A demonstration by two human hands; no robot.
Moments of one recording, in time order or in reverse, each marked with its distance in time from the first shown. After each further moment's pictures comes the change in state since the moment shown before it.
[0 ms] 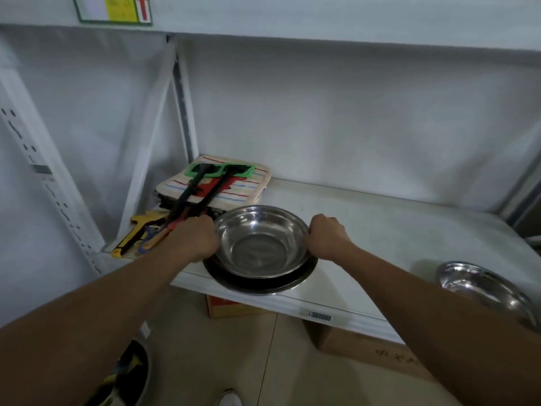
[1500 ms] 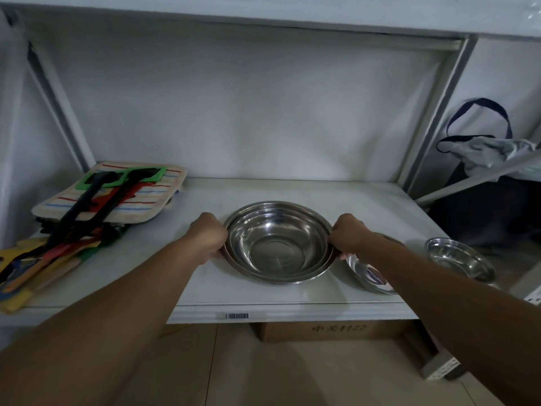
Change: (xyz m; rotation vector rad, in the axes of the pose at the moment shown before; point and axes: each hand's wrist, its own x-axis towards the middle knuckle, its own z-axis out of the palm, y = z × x) left_hand 0.019 0.189 0.074 -0.672 -0.220 -0.069; right_hand -0.026 0.208 -0.071 0.275 0.053 0.436
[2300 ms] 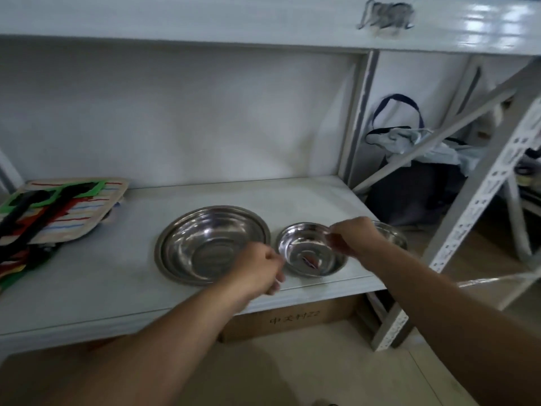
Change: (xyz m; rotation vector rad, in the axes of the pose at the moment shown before) left_hand -0.163 0.063 0.131 0.060 -0.429 0.320; right_hand -0.040 0.123 -0.080 0.679 0.145 0.180
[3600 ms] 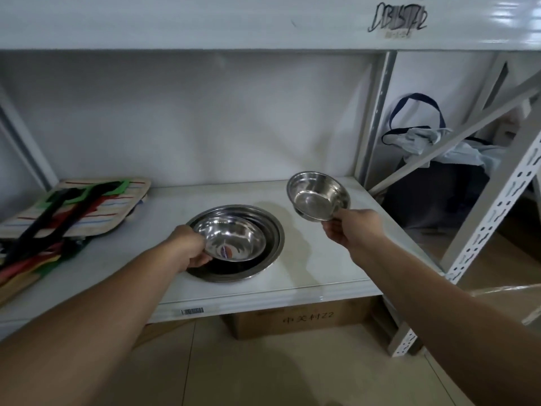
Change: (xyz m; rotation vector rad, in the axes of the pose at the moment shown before) left_hand 0.046 -0.064 -0.118 -0.130 0.393 -0.388; right_hand -0.046 -0.034 0.027 0.488 0.030 0.001
